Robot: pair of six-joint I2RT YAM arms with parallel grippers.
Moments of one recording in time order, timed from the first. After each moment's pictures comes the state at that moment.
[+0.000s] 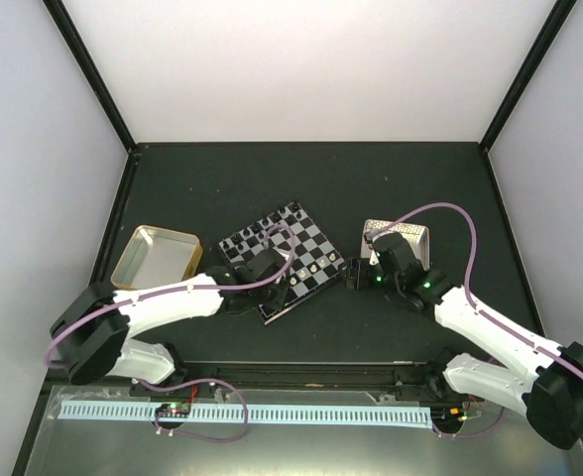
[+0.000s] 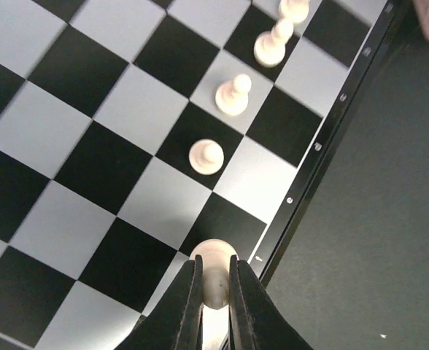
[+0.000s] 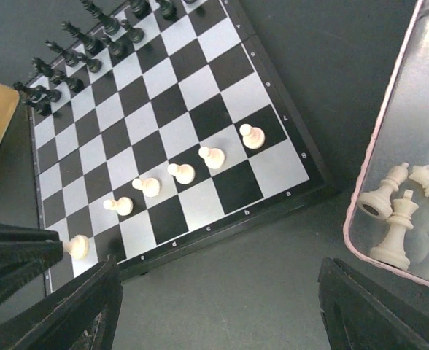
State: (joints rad) left arm -0.89 1.32 0.71 -0.34 -0.07 -0.52; right arm 0.66 1.02 0.63 -0.36 -0.05 0.58
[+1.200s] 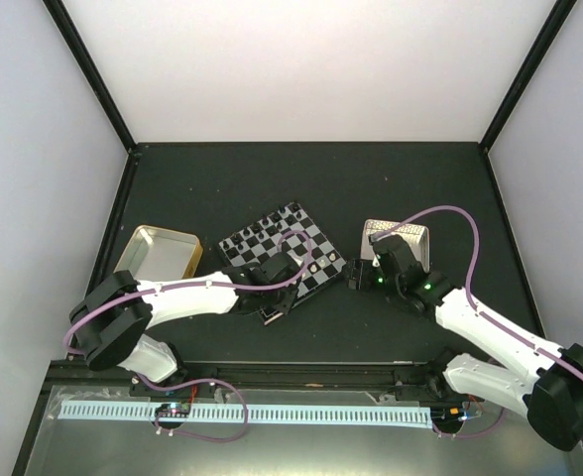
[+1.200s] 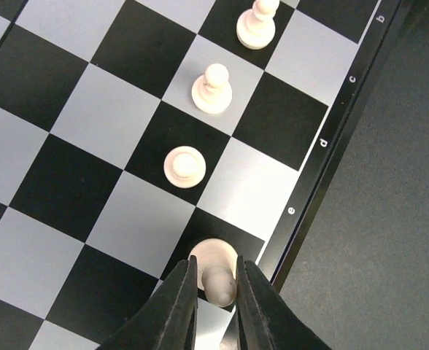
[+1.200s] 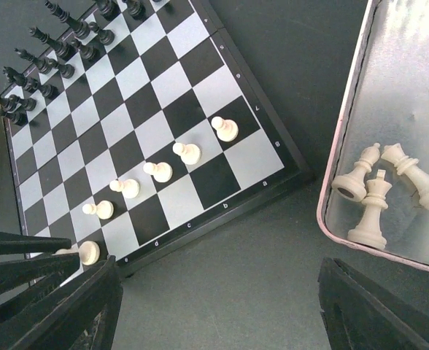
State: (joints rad) left arm -0.95 1.47 0.75 -0.31 -0.12 -0.46; right arm 0.66 1.02 0.61 -0.39 0.00 0.64
